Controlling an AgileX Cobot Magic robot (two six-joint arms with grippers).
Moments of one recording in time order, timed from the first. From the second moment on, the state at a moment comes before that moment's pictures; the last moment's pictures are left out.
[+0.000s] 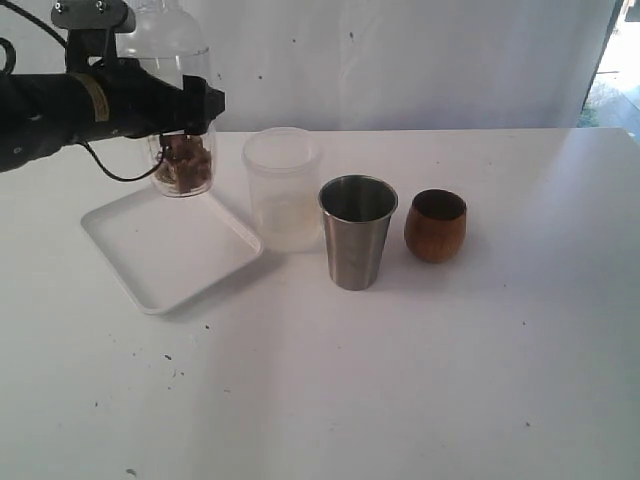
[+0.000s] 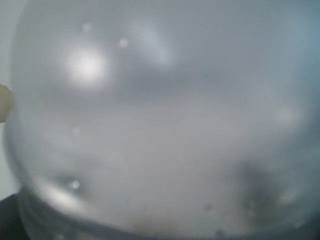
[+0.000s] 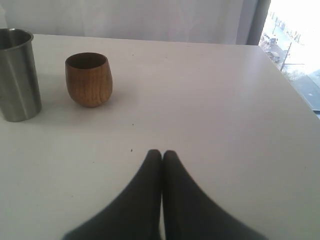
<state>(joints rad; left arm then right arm) -0.32 1.76 -1.14 0.61 -0.21 -0.70 -0.05 0.00 -0.01 -0.13 0.33 0.11</state>
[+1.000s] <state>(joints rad) -0.29 1.88 -0.62 0.05 -1.05 -0.11 -0.05 0.00 -0.01 -0.13 0.33 0.11</state>
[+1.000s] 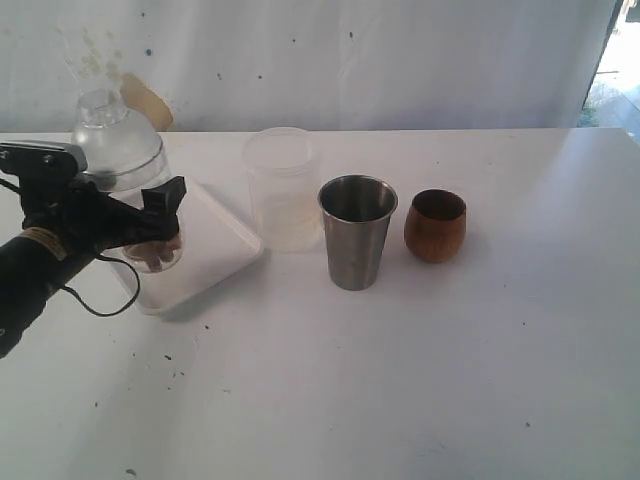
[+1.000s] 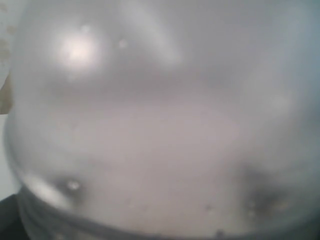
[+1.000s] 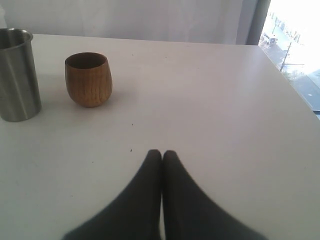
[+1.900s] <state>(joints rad) -0.29 1.72 -0.62 -0.02 -1.16 -0.05 -0.05 0.00 -0.01 -0.13 0.33 0.11</state>
